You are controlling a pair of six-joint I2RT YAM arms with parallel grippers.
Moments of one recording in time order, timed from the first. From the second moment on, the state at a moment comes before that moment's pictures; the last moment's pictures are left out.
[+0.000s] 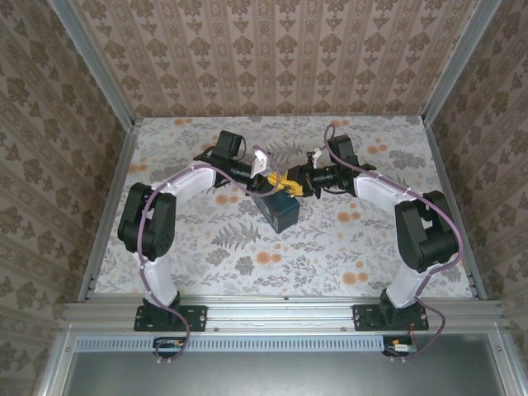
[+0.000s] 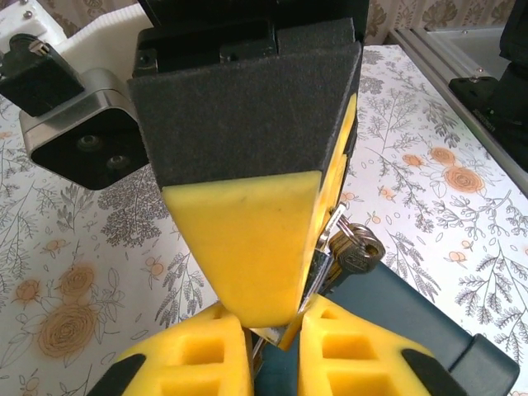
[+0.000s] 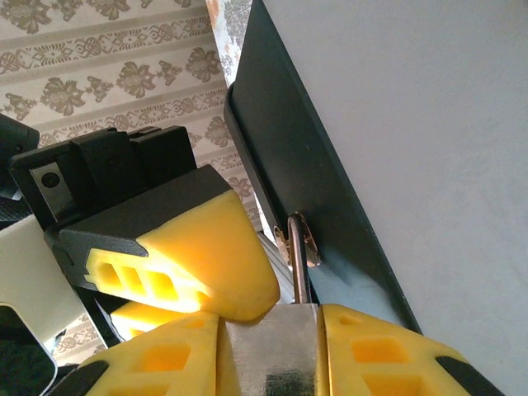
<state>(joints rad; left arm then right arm) -0.49 1.88 1.34 -0.32 1.10 0.83 0.30 1.73 1.12 -0.13 -0.97 1.05</state>
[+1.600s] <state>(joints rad) -0.49 1.90 1.39 -0.45 1.13 0.87 0.30 1.57 1.11 -0.33 -0.65 -0.09</state>
